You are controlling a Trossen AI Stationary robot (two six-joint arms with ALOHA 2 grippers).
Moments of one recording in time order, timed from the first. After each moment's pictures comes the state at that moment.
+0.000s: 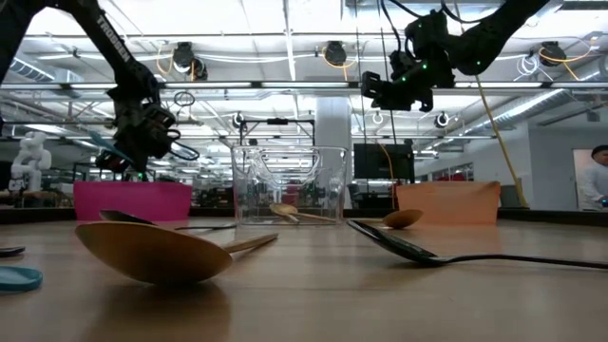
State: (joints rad) left arm 1.33 1.79 1.25 -1.40 0.59 0.31; right arm -0.77 1.46 0.87 0.52 0.40 0.15
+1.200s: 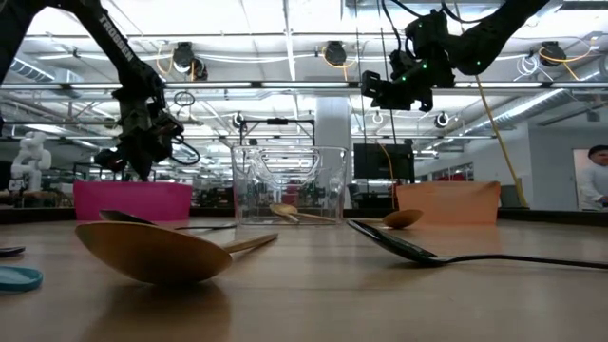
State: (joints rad) left arm 1.30 1.79 1.25 -1.35 0.54 0.07; right arm -0.77 1.46 0.87 0.53 0.40 0.15
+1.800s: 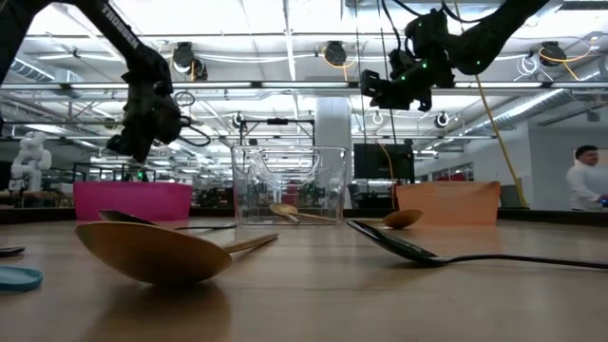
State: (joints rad) left arm 1.27 1.79 1.41 -1.51 0.40 0.33; right arm -0.76 1.46 0.87 0.54 0.39 0.15
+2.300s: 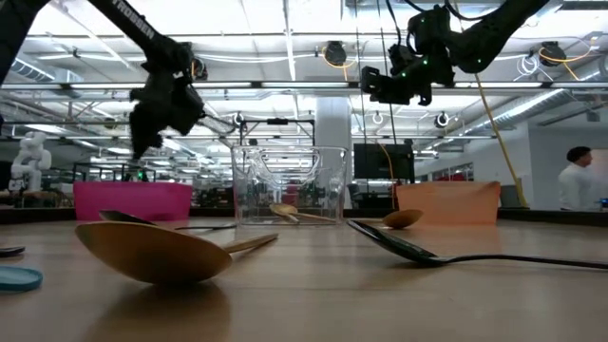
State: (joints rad) left arm 1.10 1.79 1.44 -1.57 0.13 0.72; right arm -0.76 1.45 0.87 0.57 0.39 0.07
